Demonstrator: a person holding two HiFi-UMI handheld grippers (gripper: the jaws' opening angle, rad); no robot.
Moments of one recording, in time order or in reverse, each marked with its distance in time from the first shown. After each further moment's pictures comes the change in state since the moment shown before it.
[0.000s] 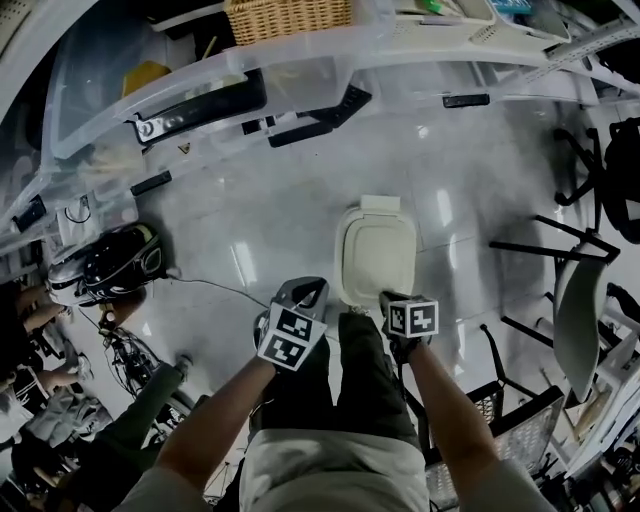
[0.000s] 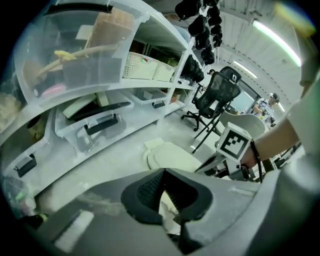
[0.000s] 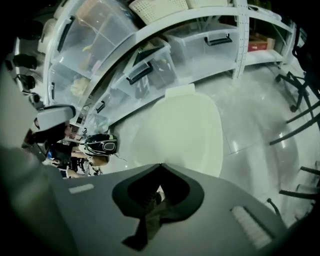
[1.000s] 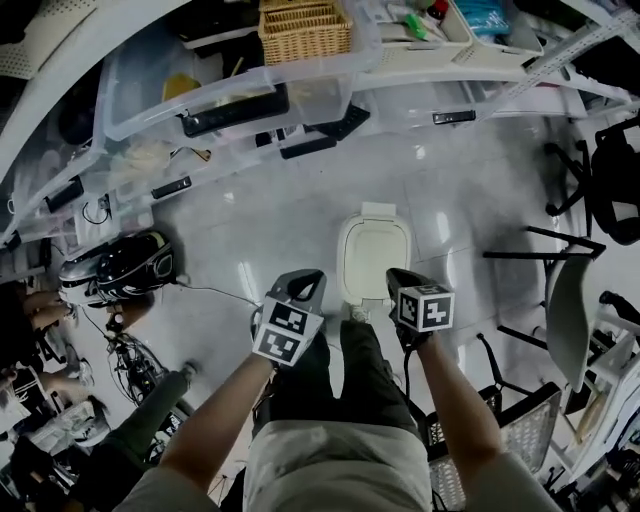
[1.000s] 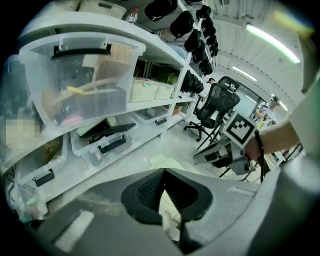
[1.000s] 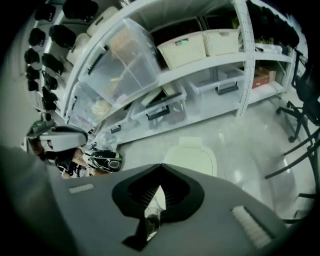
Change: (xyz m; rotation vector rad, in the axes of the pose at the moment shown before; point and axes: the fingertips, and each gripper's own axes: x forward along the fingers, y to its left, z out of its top) left arm -0.076 -0.010 0.046 0.019 -0.105 0.063; right arm -0.105 0.057 0.082 -0.165 -0.286 0.004
